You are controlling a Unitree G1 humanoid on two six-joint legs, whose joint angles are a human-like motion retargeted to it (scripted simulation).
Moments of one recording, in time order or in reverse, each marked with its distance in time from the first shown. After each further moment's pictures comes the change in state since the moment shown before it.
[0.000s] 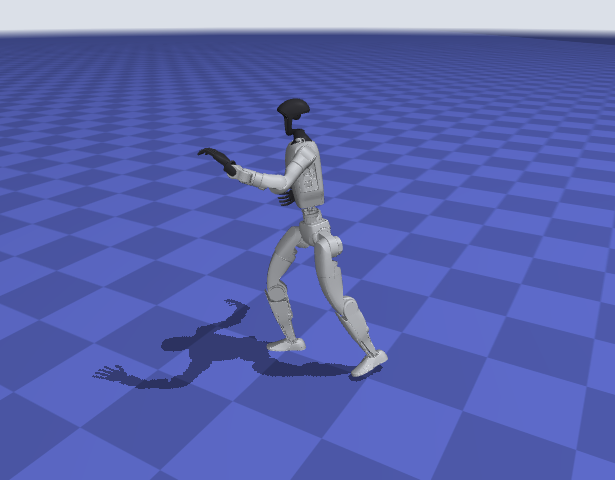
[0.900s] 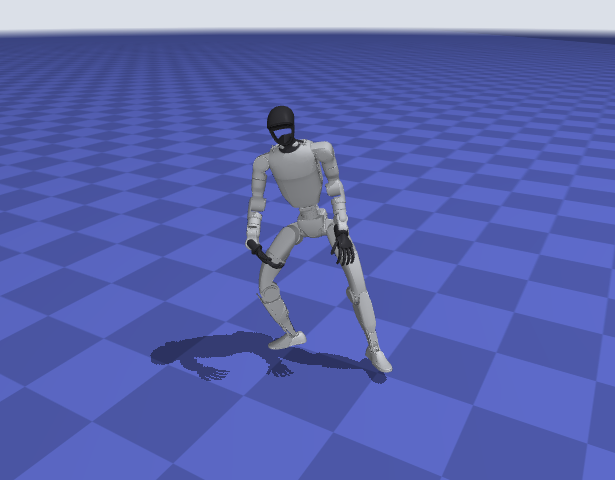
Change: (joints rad) left arm 0.853 -0.601 0.068 0.473 -0.040 0.307 0.172; right arm -0.804 0.181 1.057 0.069 -0.570 0.121 0.257; waist 0.486 -0.032 0.136; left_leg -0.515 0.299 0.635 -0.034 0.390 -0.380; right_leg -0.008 -0.289 -0.390 0.203 -0.105 0.117
